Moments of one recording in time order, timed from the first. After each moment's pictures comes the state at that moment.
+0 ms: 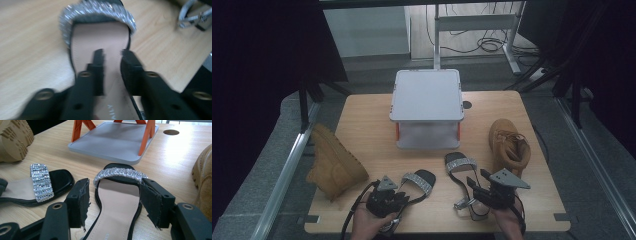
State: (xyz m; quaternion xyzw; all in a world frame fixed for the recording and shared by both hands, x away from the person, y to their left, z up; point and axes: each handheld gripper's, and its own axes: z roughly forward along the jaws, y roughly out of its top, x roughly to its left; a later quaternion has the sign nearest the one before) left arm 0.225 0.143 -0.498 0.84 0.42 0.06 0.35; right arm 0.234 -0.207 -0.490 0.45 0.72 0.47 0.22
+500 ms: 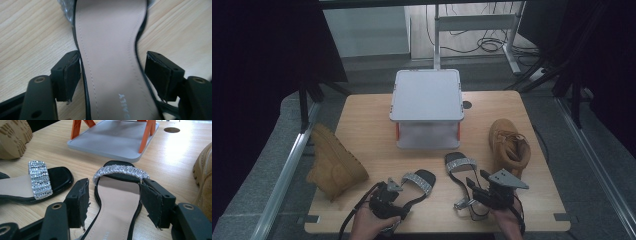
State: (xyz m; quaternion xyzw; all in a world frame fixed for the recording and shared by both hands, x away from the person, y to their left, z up) left arm 0.227 0.128 -0.511 0.88 0.41 0.08 0.23; right arm 0.234 -0.205 -0.493 0.45 0.73 0.47 0.22
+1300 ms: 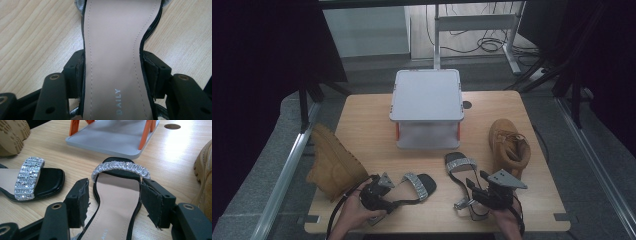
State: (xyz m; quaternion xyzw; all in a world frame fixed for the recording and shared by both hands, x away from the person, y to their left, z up) left arm 0.253 0.165 -0.508 0.92 0.32 0.04 0.23; right arm 0.236 -0.205 -0.498 0.46 0.73 0.46 0.22
